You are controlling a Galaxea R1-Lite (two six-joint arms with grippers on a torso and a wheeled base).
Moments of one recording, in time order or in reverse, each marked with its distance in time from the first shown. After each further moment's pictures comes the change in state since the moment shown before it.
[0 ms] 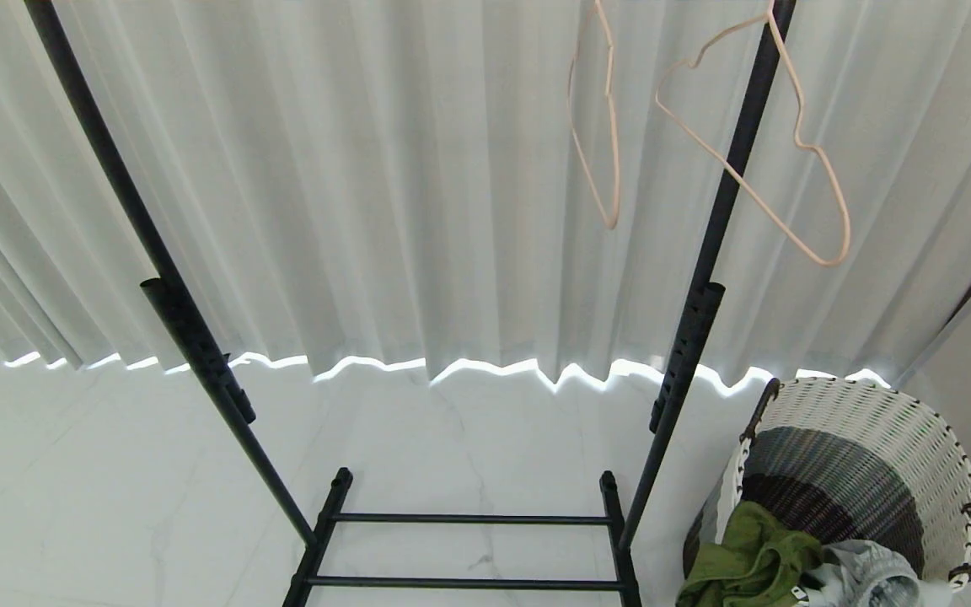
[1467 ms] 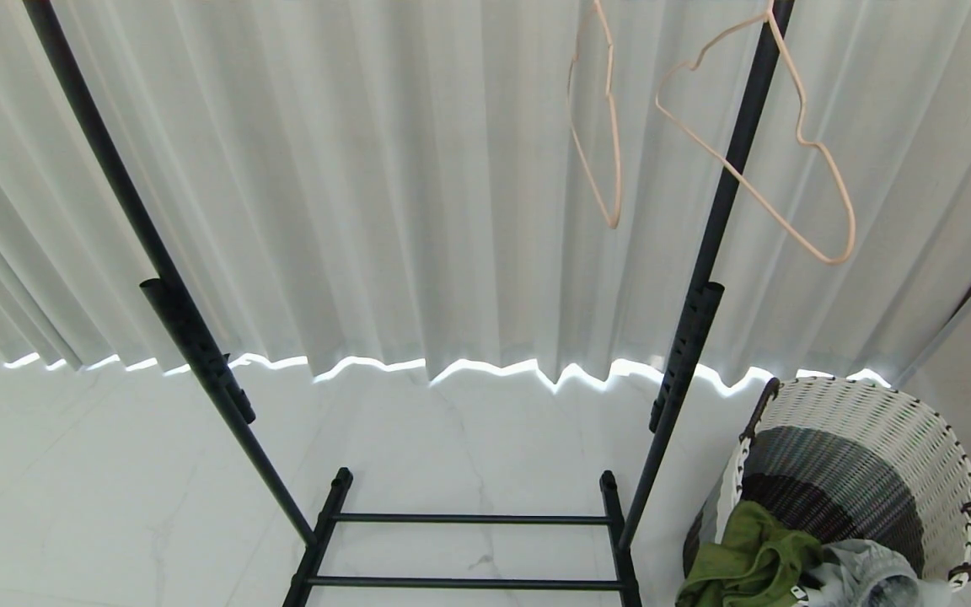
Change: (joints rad) left arm 0.000 0.000 0.000 0.000 0.002 -0.012; right arm 0.038 0.710 -0.273 -0.022 0.005 -0.323
